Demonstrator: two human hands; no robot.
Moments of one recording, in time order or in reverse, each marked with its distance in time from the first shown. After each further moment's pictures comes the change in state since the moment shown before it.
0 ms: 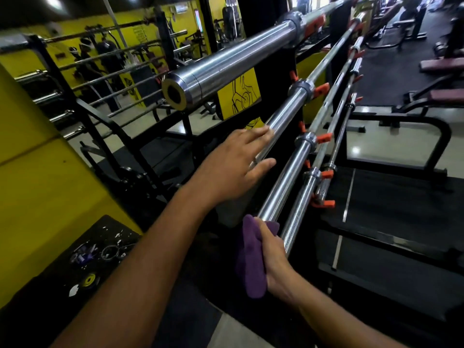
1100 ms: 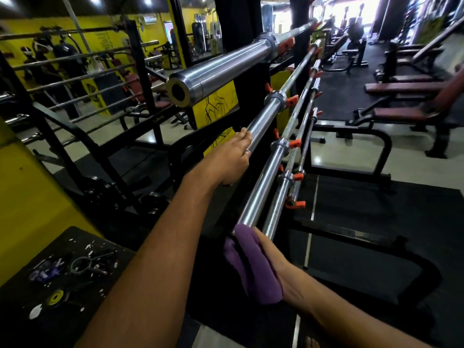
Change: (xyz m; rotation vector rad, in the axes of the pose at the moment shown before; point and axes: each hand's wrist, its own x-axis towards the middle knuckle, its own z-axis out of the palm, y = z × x) left_hand 0.023 -0.010 0.016 -0.219 -0.228 -0.187; right_hand -0.046 -0.004 -0.020 -0.101 -0.086 0.085
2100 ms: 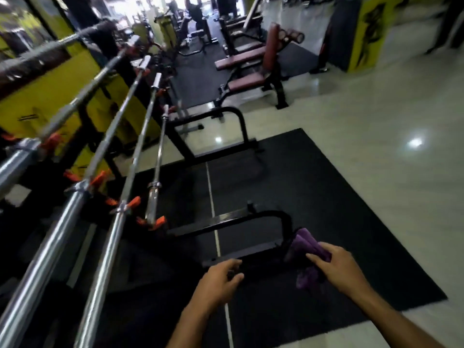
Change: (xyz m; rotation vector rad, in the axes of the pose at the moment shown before) left_hand 0.010 0.292 0.376 -0.280 -0.619 0.074; right_hand -0.262 -0.078 -0.498 -0.818 0.971 -0.384
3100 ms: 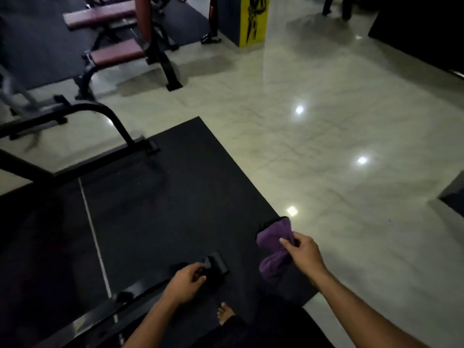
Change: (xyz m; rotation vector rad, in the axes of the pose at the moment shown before) left_hand 0.431 0.219 0.116 0.115 -0.390 0.106; right_hand 0.312 0.180 -0.249 0.048 0.316 0.453
